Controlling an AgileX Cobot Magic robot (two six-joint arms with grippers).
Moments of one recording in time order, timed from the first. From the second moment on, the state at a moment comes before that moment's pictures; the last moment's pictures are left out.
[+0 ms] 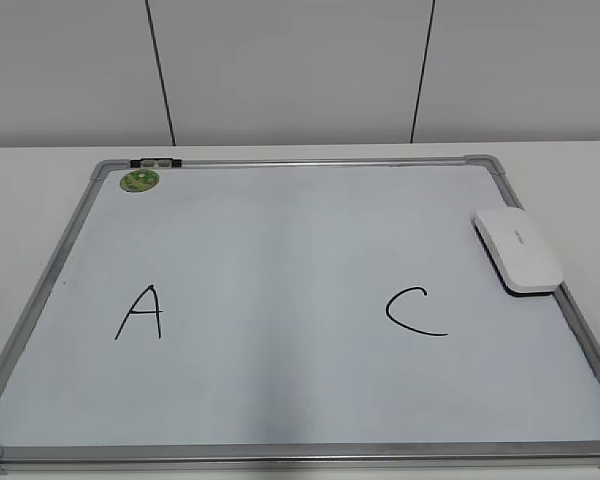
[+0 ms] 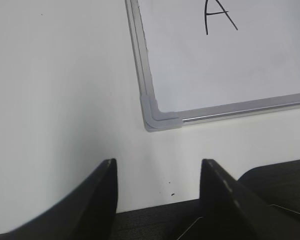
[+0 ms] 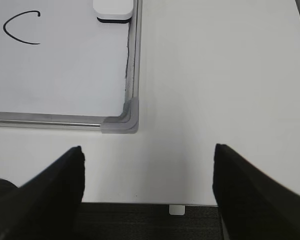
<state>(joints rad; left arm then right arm) -0.06 0.35 -0.52 -0.08 1.10 0.06 0.06 0.17 -0.50 -0.10 1.15 -0.02</state>
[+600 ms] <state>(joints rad) -0.02 0.13 -0.52 -0.08 1.09 0.06 -0.01 0.09 -0.50 -0.10 1.15 -0.02</state>
